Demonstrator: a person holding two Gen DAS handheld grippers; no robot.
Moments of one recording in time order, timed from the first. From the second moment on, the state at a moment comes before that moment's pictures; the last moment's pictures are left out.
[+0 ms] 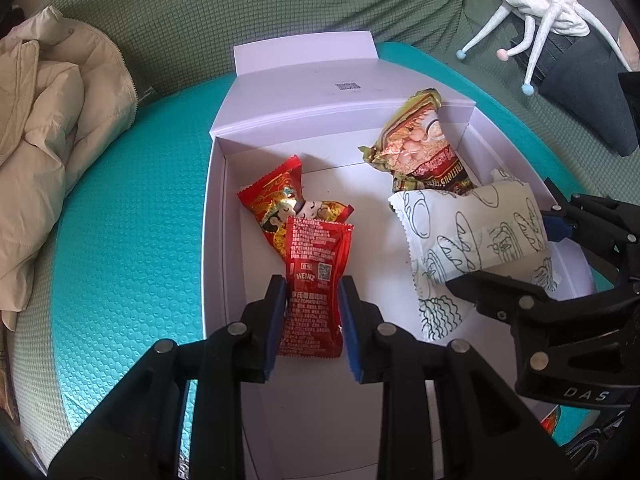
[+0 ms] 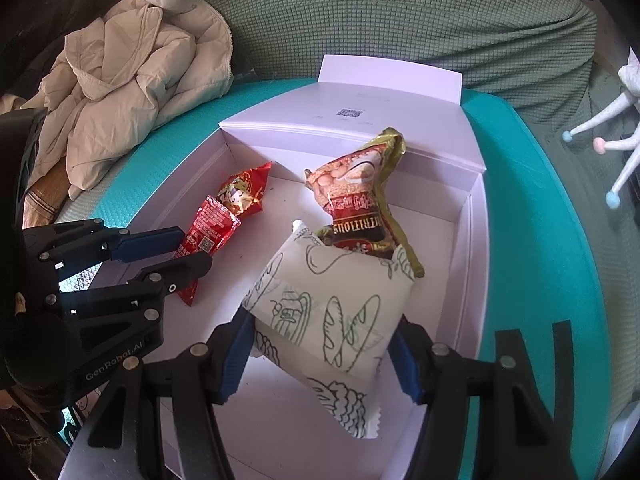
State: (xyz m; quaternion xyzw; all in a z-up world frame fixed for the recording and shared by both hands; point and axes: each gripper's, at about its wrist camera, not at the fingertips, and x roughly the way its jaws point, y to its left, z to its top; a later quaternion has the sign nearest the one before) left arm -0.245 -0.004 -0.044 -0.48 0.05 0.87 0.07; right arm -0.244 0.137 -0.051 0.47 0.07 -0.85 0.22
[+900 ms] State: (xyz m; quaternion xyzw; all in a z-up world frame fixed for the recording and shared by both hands) left arm -0.210 -0.010 -0.002 -0.44 0.04 0.90 0.03; right arm -0.214 0.145 -0.021 0.47 0.06 -0.85 0.23
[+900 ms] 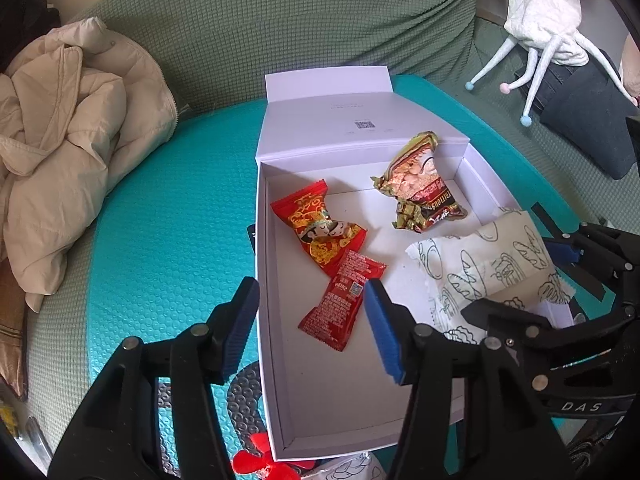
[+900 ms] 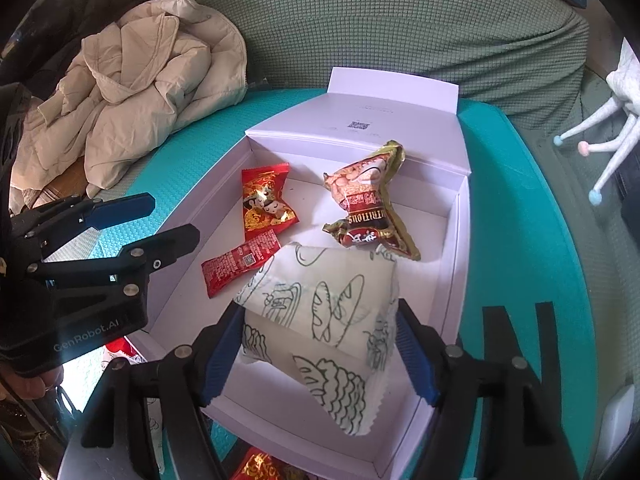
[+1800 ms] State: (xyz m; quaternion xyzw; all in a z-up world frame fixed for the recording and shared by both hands) left arm -0.130 -0.035 0.087 -0.37 0.00 0.93 -0.01; right arm -0.142 0.150 0.071 0.39 0.09 -0.89 0.23
